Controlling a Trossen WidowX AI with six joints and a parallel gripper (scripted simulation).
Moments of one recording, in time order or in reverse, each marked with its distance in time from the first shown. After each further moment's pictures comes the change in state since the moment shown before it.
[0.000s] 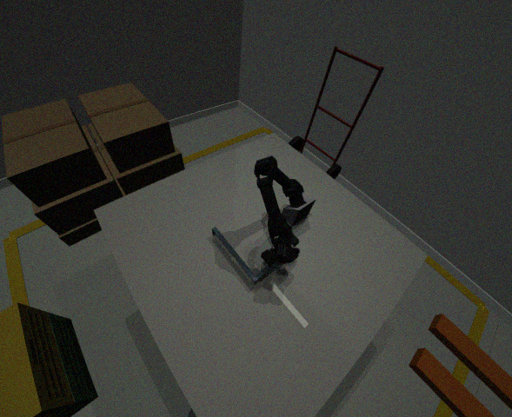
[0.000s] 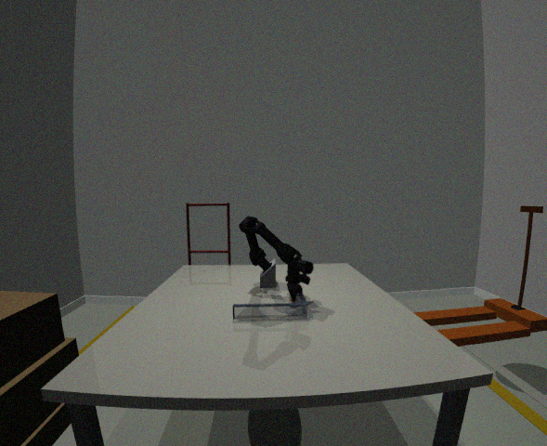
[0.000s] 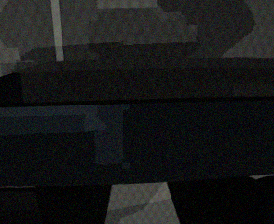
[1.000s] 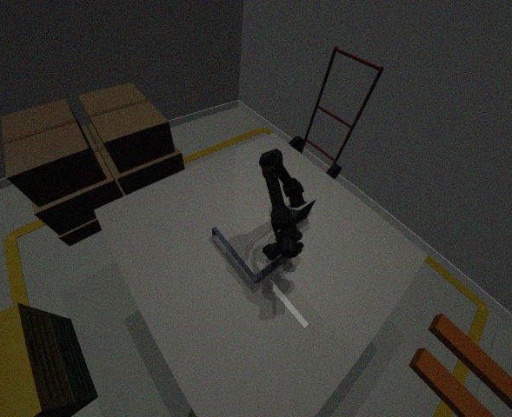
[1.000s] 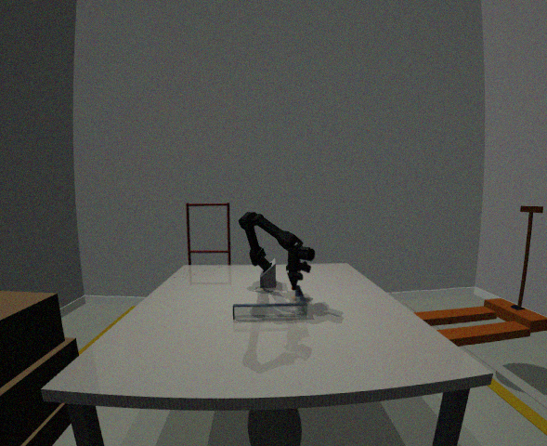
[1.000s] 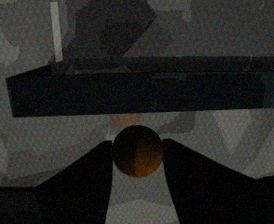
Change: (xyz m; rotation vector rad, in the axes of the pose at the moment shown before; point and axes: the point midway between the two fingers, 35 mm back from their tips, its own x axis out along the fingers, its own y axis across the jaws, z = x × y) arm -0.061 -0.004 0.003 0.003 -0.012 -0.007
